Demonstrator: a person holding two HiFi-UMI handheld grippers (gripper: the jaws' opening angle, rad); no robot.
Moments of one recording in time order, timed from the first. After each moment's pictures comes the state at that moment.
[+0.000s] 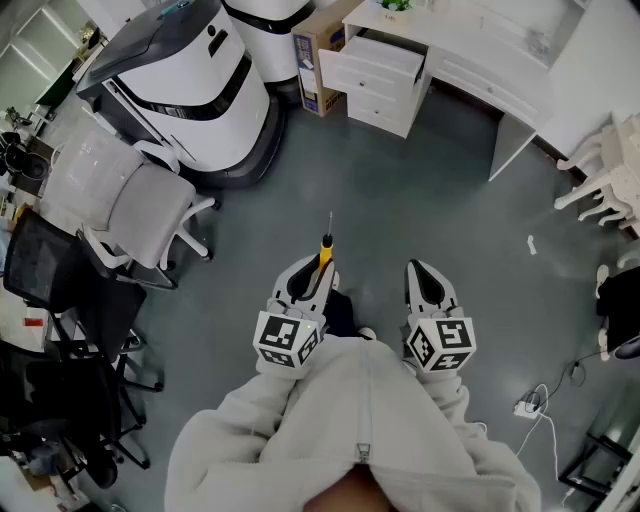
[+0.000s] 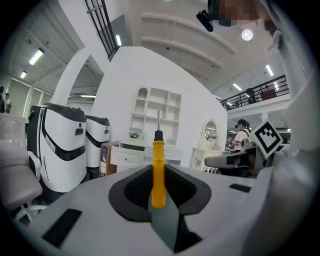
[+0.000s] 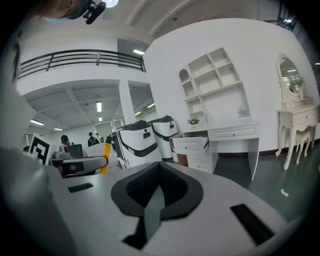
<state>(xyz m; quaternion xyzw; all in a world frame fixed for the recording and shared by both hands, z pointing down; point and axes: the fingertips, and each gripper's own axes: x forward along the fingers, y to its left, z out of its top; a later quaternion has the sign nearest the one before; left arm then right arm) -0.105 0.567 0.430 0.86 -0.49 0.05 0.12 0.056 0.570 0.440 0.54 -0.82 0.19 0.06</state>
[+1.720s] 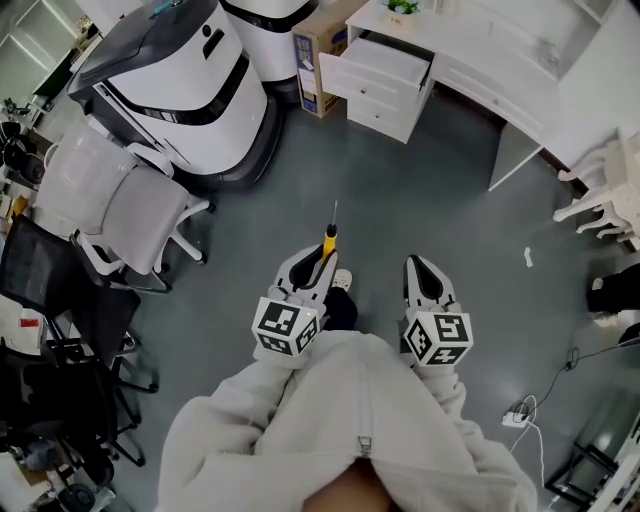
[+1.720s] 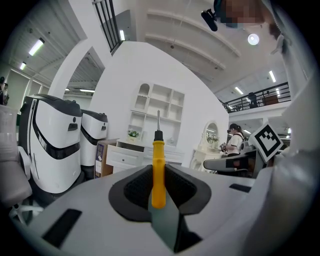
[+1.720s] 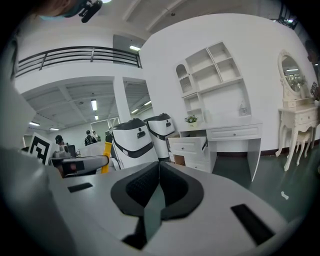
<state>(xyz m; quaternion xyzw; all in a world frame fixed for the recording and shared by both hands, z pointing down) -0.091 0.473 0.431 0.87 -0.47 0.05 0.14 0.066 0.481 0.443 0.55 -0.81 0.21 0.07</state>
